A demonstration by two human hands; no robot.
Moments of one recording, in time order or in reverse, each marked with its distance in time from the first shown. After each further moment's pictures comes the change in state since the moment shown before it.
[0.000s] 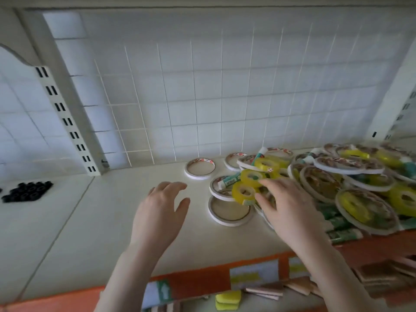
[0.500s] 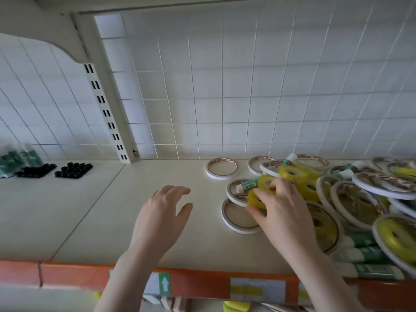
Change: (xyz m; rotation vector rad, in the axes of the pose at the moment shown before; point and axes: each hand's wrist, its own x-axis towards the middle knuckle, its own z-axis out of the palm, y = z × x) left_hand -0.014 -0.003 -0.003 0.100 0.036 -0.131; right_hand 0.020 -0.010 0.030 0.029 -0.031 -0.172
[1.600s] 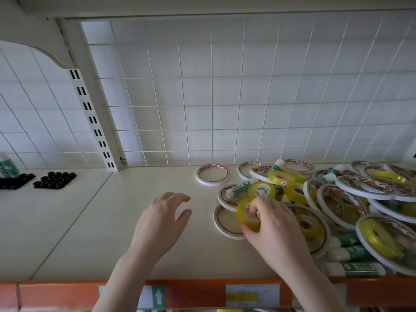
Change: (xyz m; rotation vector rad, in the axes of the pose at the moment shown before) left_hand 0.015 -0.007 0.017 -0.047 -0.066 0.069; right_hand -0.020 -0.007 -0.008 0.179 -0.017 -0.011
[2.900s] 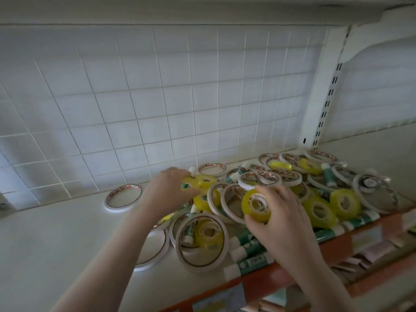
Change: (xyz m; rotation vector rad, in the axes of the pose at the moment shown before) left_hand 0.094 0.167 0.069 0.016 -0.234 0.356; right_hand -0.032 0.109 -0.103 -0.161 0.096 0.352
